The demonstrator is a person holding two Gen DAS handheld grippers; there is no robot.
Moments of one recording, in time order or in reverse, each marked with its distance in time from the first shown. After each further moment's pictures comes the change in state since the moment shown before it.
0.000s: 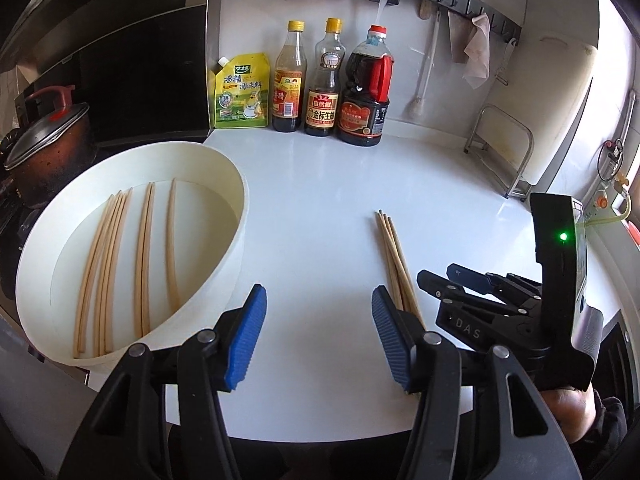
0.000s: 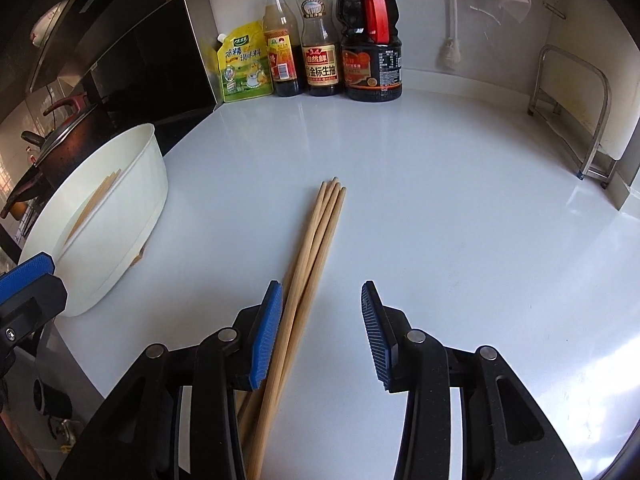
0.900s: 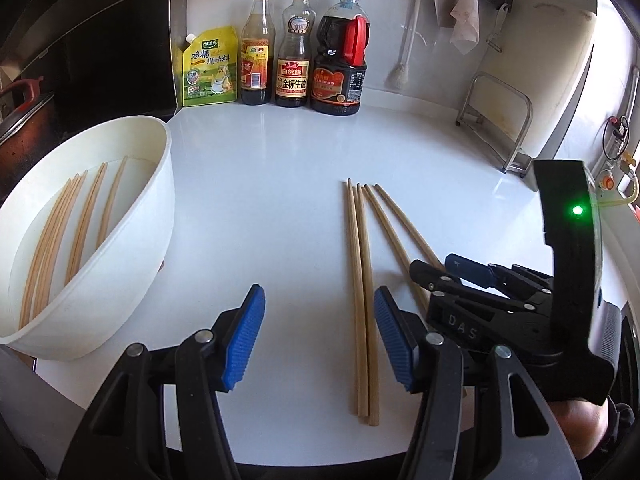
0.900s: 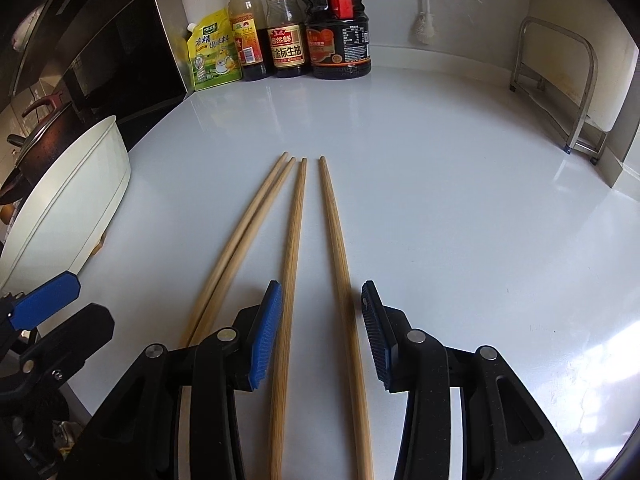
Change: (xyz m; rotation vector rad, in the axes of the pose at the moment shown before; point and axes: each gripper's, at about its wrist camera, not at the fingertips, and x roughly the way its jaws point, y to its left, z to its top) left arm 0.053 -0.049 -0.013 0.013 0.056 0.003; right arm 0.012 -0.041 -0.008 0.049 0.037 -0.028
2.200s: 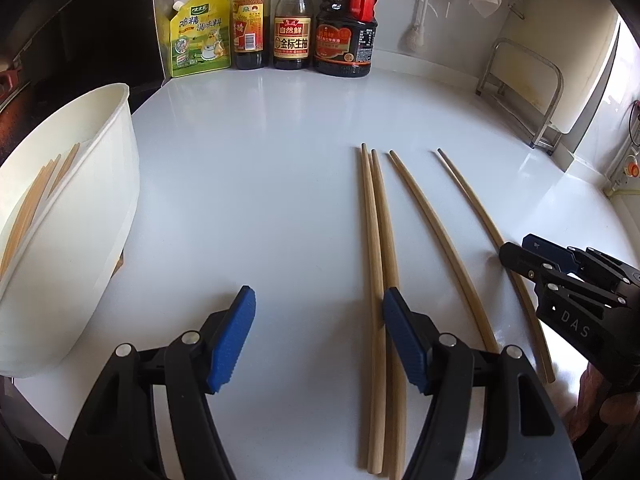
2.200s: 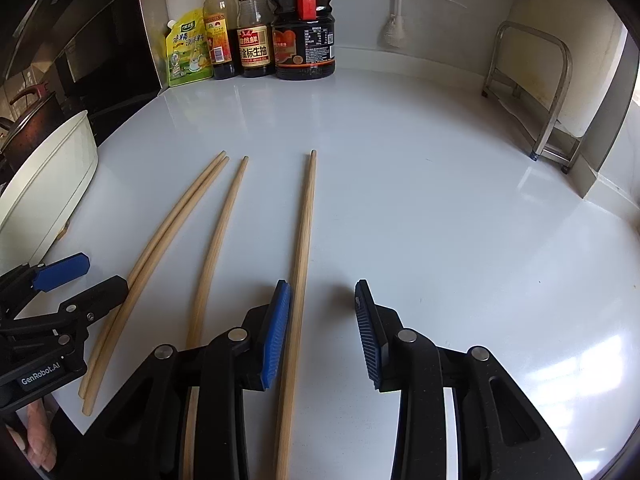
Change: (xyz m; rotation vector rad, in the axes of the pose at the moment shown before) left arm 0.058 -0.003 0.001 0.017 0.094 0.033; right arm -0.007 -0.043 -0.001 -0.053 -0.004 -0.087
